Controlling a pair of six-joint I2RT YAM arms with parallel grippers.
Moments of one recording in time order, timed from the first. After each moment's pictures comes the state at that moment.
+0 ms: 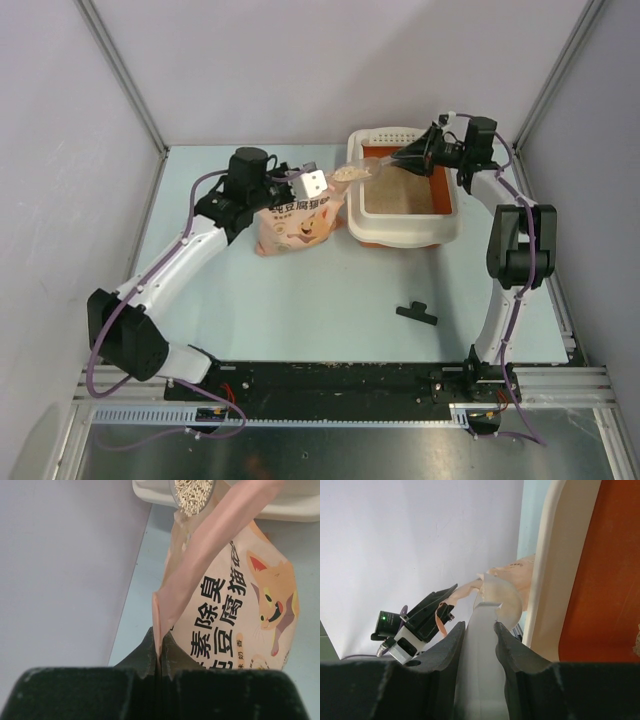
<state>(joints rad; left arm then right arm) -0.48 1.40 1.28 -0.35 0.15 0.95 0.00 2.05 1.58 0.22 -1.20 1.23</state>
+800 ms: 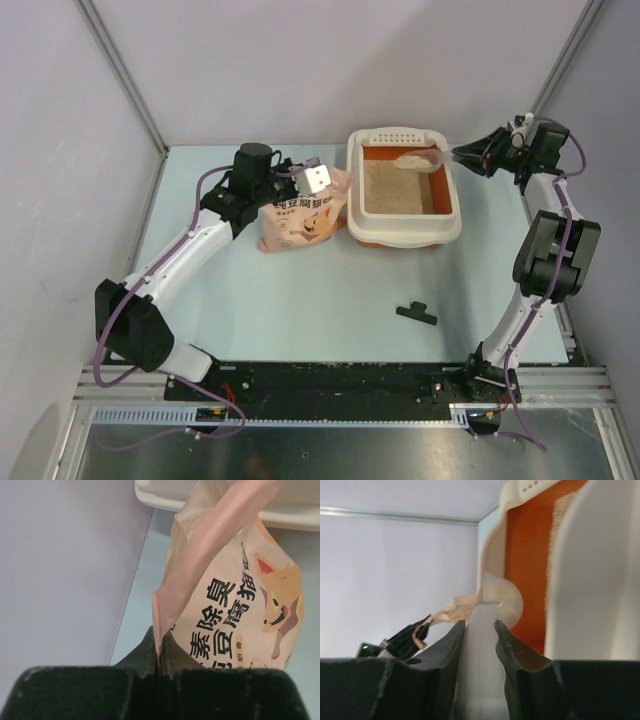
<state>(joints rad) -0.48 1.46 1.32 -0.32 0.15 0.94 -0.29 1.96 1.56 0.03 -1.12 0.98</state>
